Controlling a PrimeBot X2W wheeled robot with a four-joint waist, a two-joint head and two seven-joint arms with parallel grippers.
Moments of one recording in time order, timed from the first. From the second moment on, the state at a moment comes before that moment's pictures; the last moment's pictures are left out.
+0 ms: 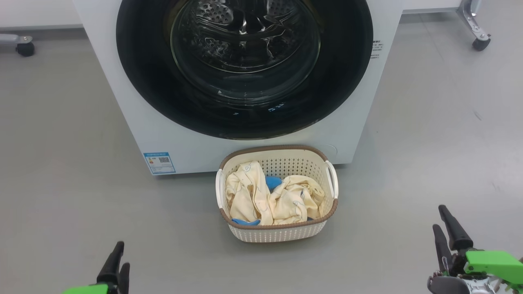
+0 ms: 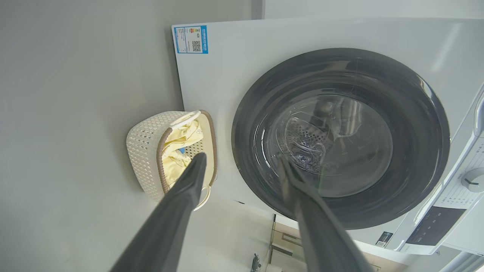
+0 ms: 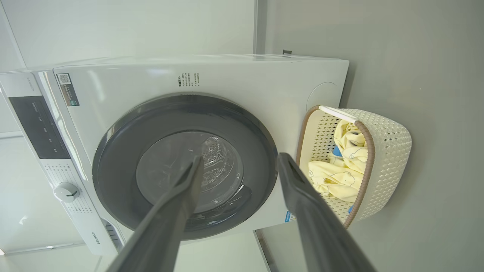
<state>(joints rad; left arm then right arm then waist) 0.00 0.03 0.06 0.32 -1.60 -0.12 0.05 0.01 -0.02 -0.12 0.33 1.56 0.13 0.06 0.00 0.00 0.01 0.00</state>
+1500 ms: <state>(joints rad) -0.05 0.03 0.07 0.13 -1.31 -0.12 -0.07 -0.07 -0.02 -0.13 0.20 1.16 0.13 -0.07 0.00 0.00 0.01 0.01</state>
